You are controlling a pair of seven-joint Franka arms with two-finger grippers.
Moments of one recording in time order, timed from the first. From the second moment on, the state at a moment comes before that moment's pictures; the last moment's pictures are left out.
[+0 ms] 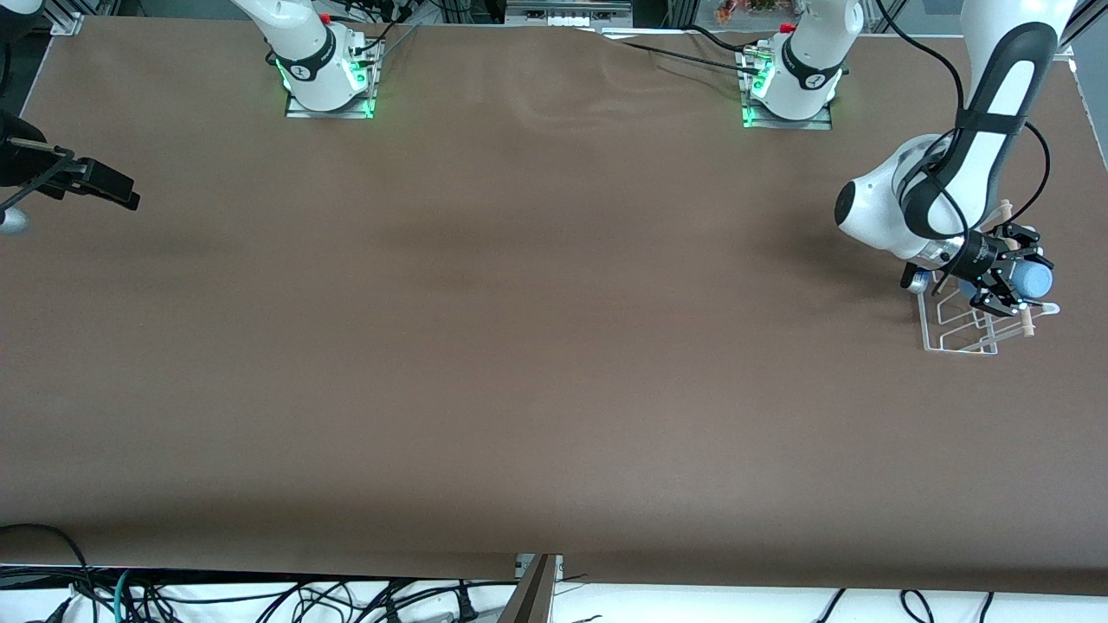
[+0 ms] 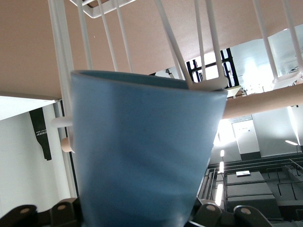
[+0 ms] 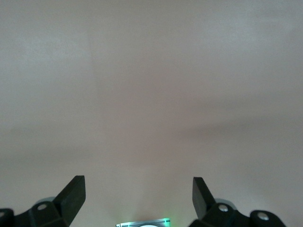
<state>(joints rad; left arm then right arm) 0.34 0.24 -0.29 -2.38 1.85 1.84 0.74 -0.02 -0.01 -0.04 -1.67 -0.05 1.55 0.06</state>
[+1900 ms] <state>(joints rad) 0.32 0.21 -0.29 -2.45 1.85 1.77 0.58 -0.02 -0.01 -0.04 -1.67 -0.05 1.55 0.06</state>
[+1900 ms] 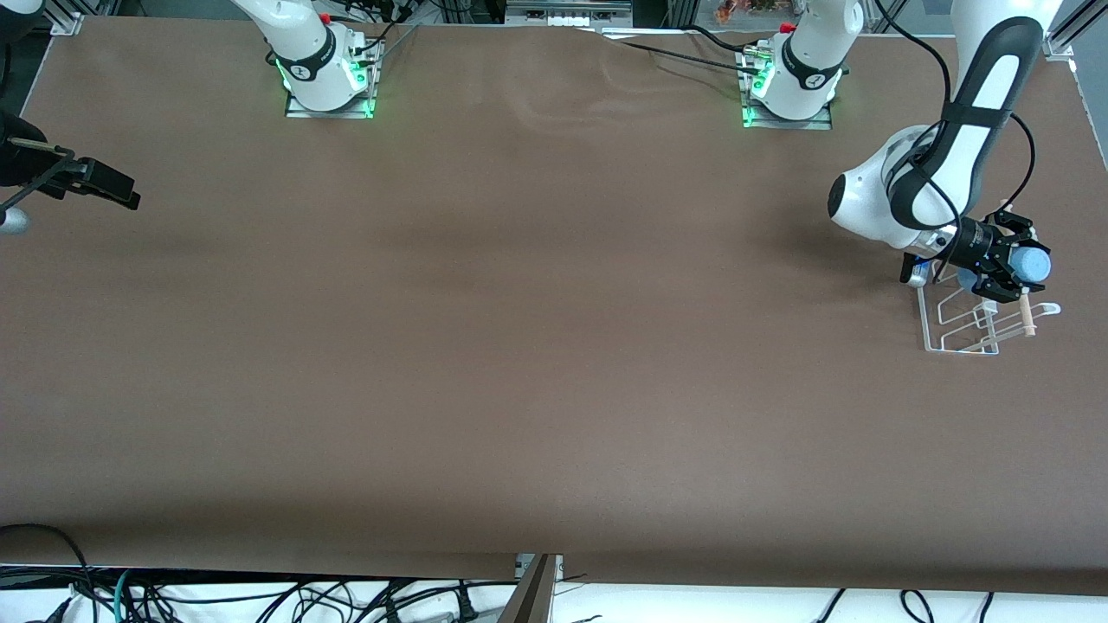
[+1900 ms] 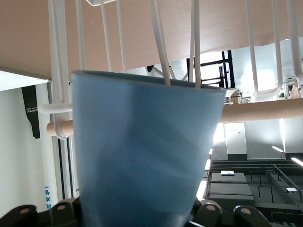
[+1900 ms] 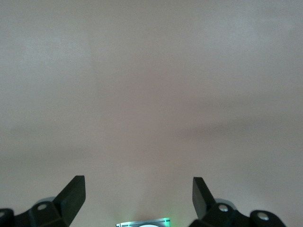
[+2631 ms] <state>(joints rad) 0.32 0.28 -0.29 -2.45 1.85 1.76 0.49 -0.02 -0.01 -0.04 -1.67 -0.04 1.55 0.06</state>
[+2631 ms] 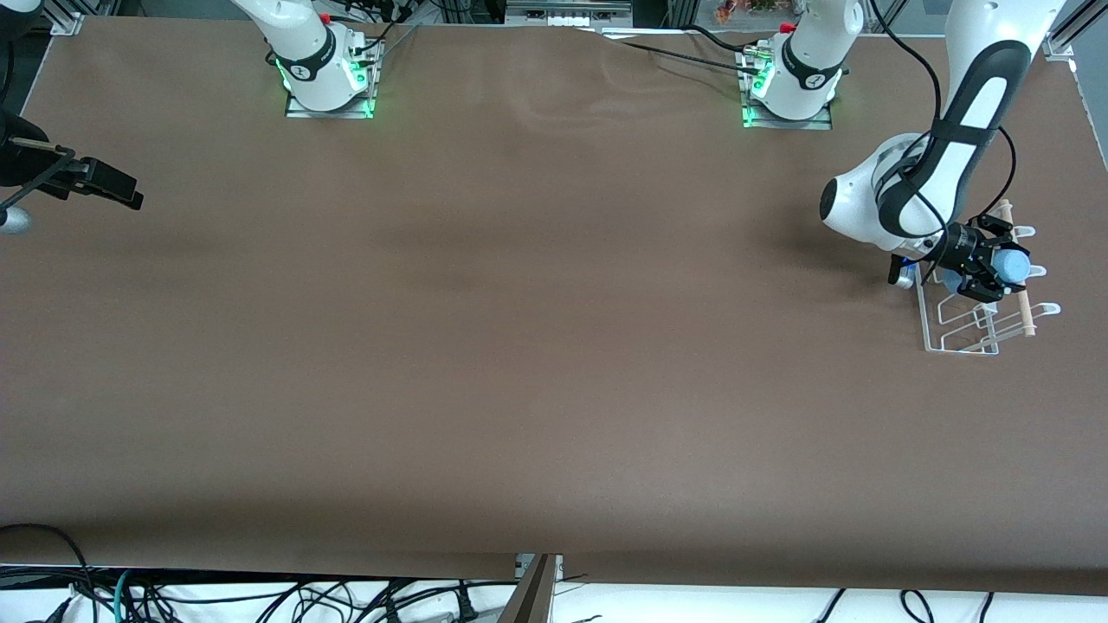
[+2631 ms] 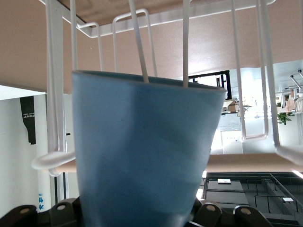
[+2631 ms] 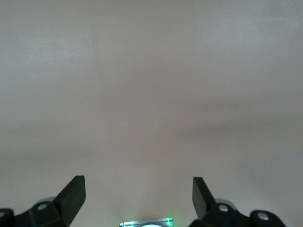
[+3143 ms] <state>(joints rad) 0.32 0.27 -0.29 -2.41 1.82 1.75 0.48 -0.02 -0.01 -0.04 -1.67 -0.04 1.55 0.06</state>
